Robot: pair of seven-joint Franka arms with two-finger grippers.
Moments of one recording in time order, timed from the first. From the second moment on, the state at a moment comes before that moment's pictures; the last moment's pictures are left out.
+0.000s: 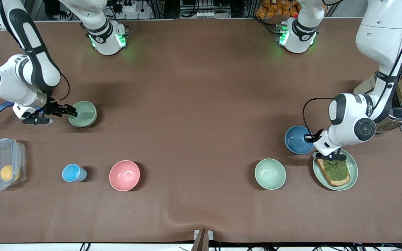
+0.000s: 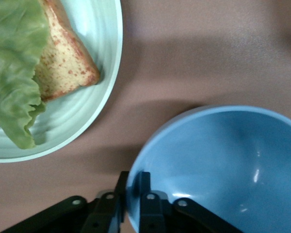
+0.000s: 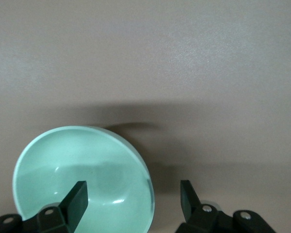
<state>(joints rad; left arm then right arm) 0.05 0.53 -0.10 -1.91 0.02 2.29 0.02 -0.33 0.18 0.05 -2.43 0.16 2.54 -0.40</state>
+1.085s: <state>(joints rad) 0.06 0.34 -0.17 -1.87 -0.08 2.22 -0.08 -0.28 0.13 0.07 -2.40 0.38 2.36 -0.37</state>
